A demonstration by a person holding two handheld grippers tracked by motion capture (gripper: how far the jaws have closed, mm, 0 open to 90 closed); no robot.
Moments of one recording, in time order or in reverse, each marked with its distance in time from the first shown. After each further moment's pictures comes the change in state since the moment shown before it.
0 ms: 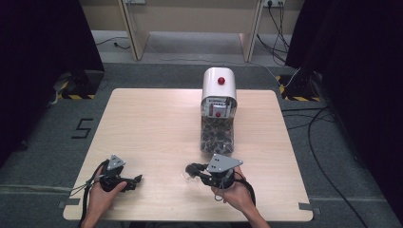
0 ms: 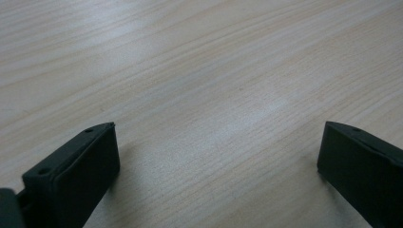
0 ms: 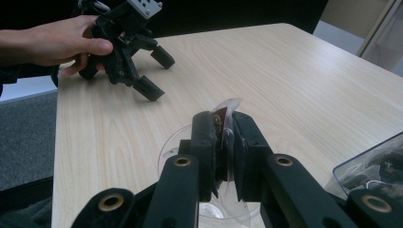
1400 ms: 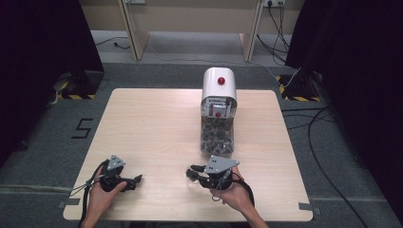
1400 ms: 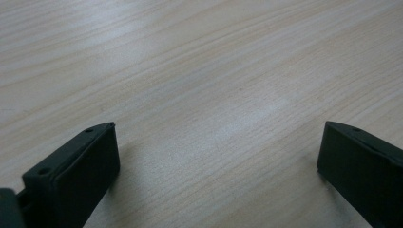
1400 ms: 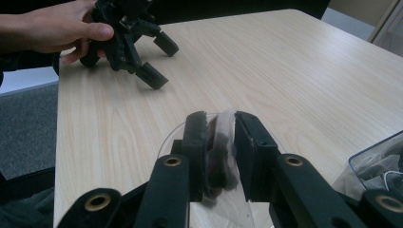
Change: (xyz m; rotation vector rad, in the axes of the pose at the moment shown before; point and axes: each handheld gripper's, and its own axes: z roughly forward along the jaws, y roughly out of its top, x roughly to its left) left arm 0.000 0.000 0.000 0.000 0.000 0.000; right arm 0.002 -0.005 0.007 0.041 0.016 0.007
